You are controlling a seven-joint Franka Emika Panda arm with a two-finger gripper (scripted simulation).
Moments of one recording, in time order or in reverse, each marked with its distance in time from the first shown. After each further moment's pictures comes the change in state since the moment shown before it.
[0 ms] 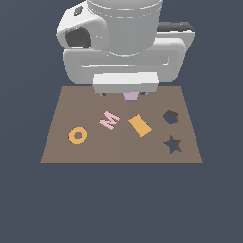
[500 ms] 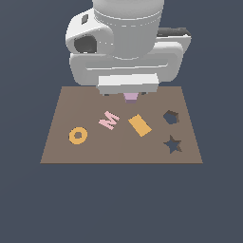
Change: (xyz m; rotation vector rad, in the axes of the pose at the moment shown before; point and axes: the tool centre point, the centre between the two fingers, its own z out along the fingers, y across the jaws) arm -0.009 -0.004 0.011 0.000 -0.002 -0.022
